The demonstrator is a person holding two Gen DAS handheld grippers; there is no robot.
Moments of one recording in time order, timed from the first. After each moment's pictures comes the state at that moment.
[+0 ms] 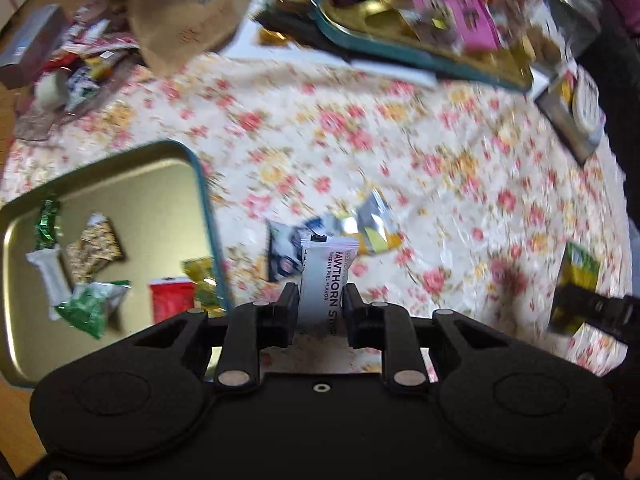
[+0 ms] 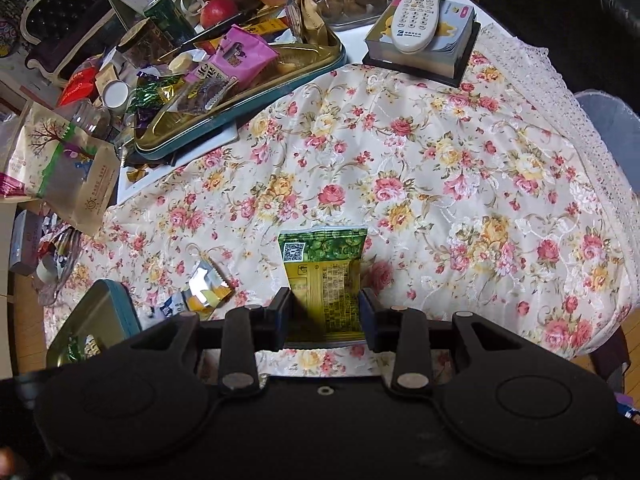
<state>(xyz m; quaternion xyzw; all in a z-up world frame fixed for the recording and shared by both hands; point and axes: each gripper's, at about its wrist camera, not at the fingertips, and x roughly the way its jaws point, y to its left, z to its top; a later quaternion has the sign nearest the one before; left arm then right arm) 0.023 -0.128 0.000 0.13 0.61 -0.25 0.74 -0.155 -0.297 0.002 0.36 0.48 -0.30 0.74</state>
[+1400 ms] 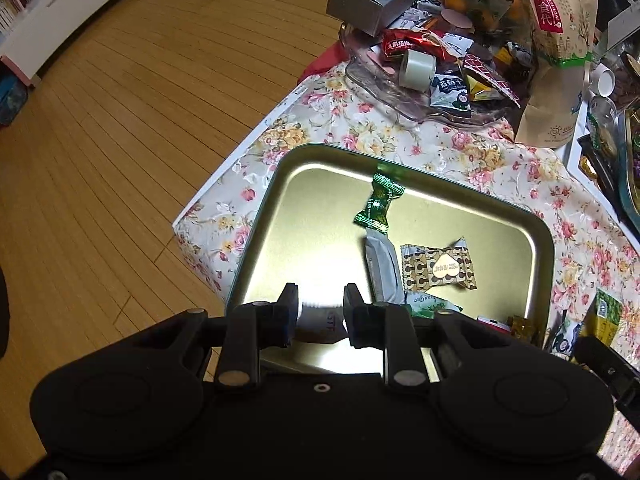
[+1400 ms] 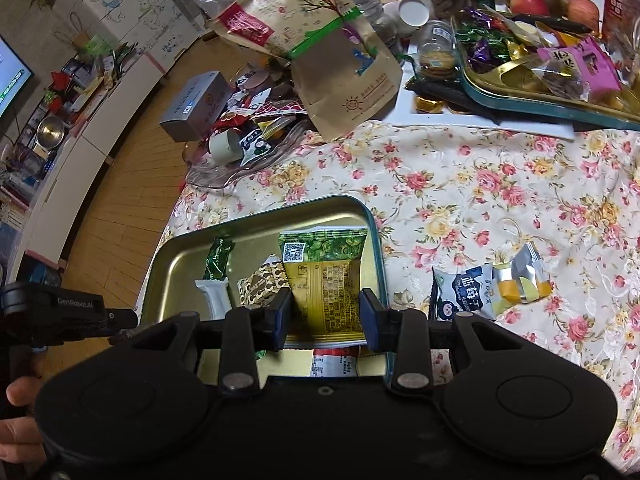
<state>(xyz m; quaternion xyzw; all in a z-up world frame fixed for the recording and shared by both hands) 0.117 0.114 0.019 0.00 0.61 -0.01 0.79 0.001 -0.095 0.004 0.24 0.49 -0.06 0.84</state>
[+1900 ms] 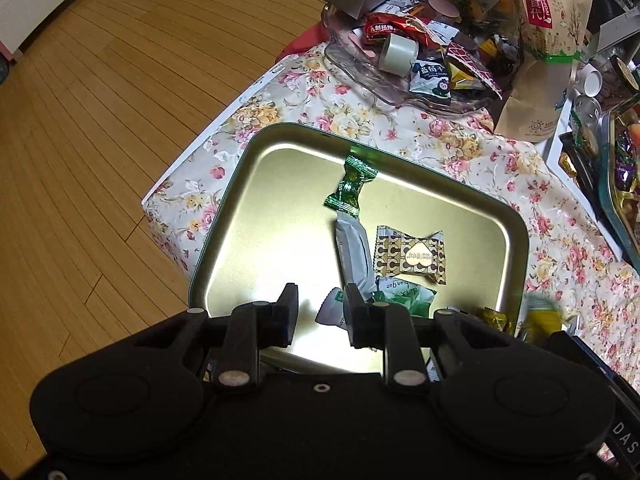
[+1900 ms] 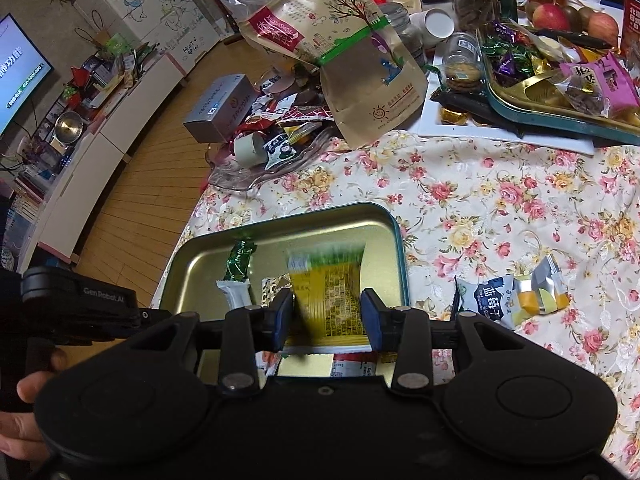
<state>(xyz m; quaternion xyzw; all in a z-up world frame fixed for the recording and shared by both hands) 0.118 0.109 0.013 -0.03 0.63 -0.03 0.77 0.002 -0.091 0.007 0.24 0.47 -0.03 0.85</state>
